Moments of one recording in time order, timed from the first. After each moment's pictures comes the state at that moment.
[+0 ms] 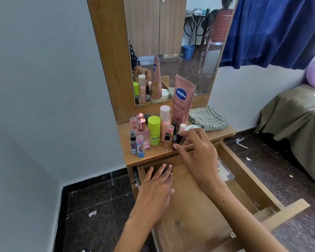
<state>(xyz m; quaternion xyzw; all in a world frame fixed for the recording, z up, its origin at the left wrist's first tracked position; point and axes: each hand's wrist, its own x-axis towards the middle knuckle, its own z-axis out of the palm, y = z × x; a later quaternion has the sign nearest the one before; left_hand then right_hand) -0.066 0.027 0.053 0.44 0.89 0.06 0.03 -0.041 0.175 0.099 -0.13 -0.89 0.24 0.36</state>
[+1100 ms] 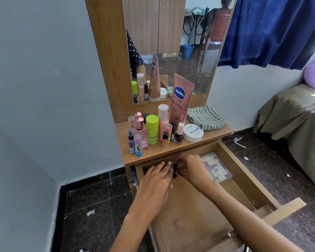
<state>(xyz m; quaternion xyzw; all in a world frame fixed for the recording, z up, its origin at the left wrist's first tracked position) -0.068 0.032 0.056 0.45 0.88 0.13 0.00 -0.049 0.201 0.045 -0.14 -0.95 0.26 0.04</state>
